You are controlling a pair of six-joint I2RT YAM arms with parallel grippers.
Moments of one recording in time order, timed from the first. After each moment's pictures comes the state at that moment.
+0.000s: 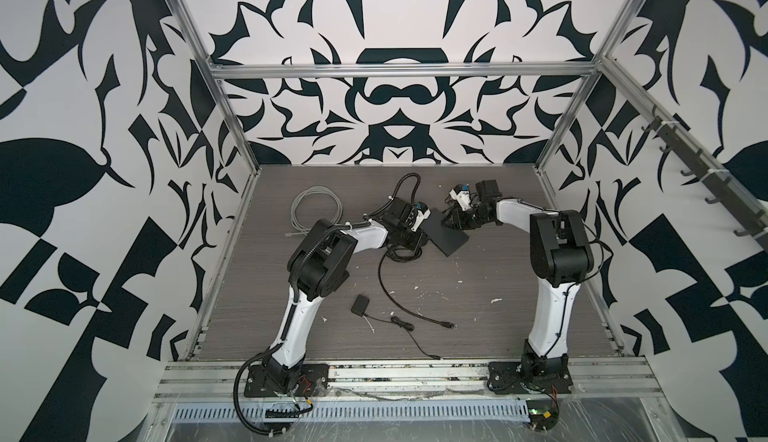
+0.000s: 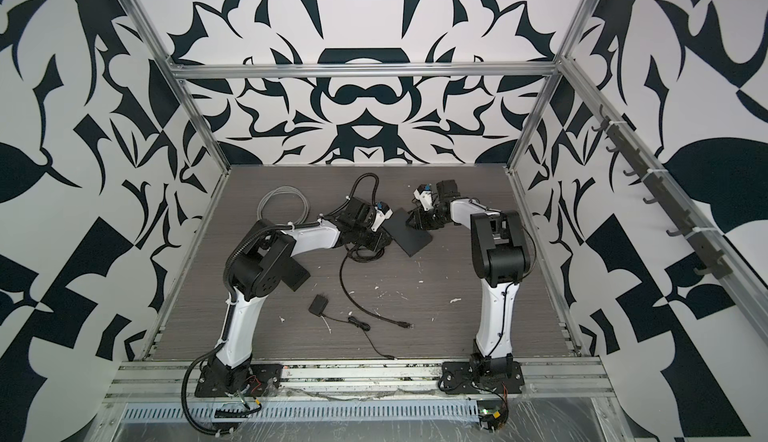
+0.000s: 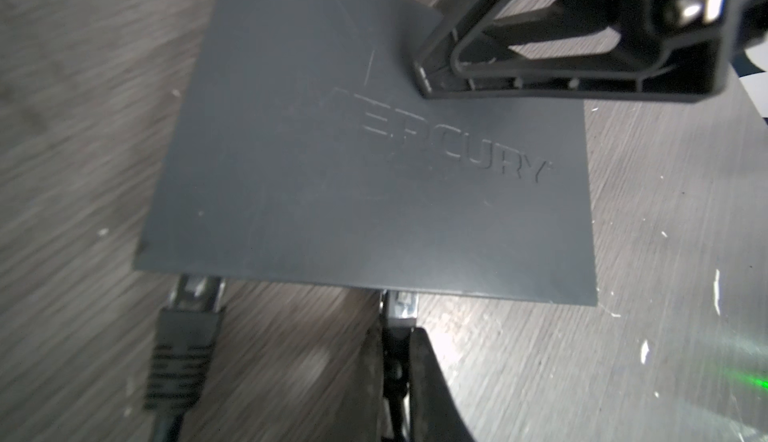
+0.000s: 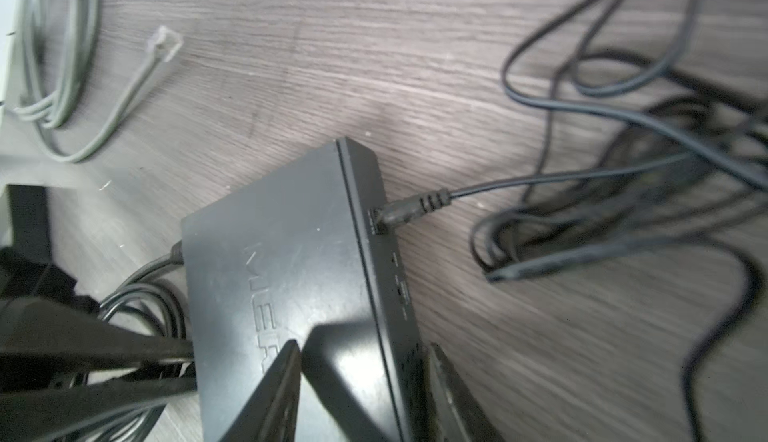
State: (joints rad) left arm -0.69 2.19 1.43 -0.08 0.42 -0.14; right arm 0.13 2.07 1.37 -0.42 -0.57 0.00
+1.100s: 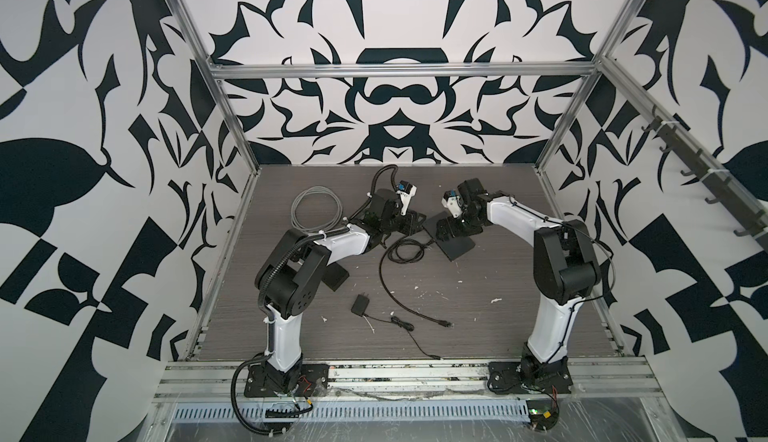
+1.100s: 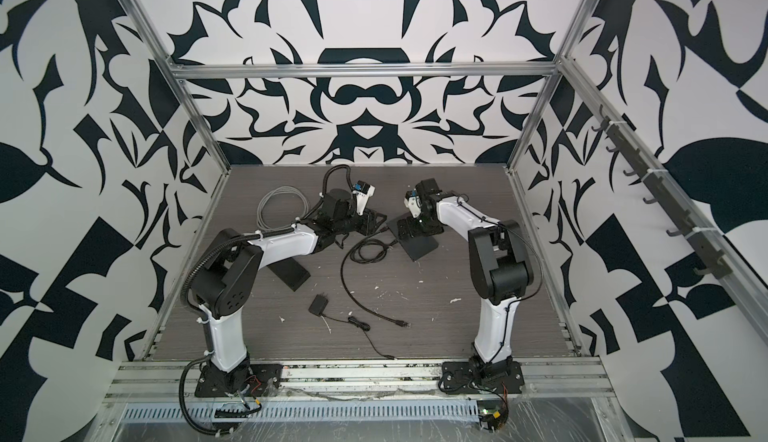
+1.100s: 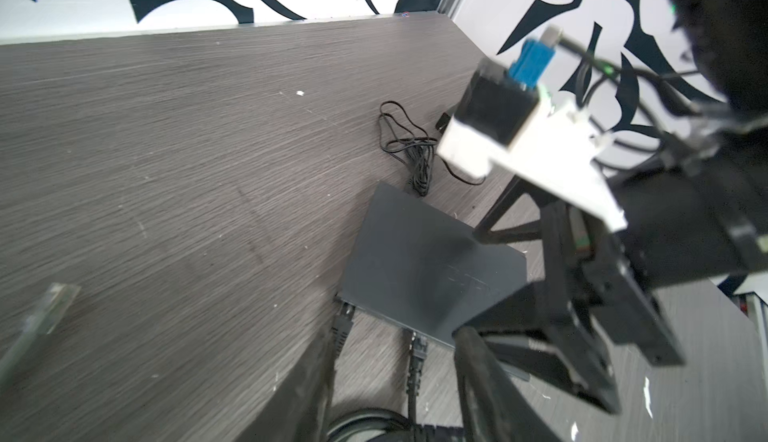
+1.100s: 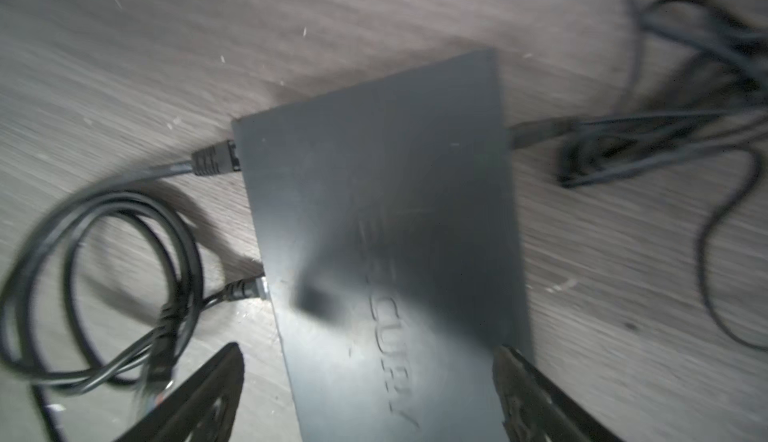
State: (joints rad) left arm -0.64 1.92 1.20 0.25 0.31 -0.27; right arm 0.29 1.93 1.38 -0.69 -0.21 -0.03
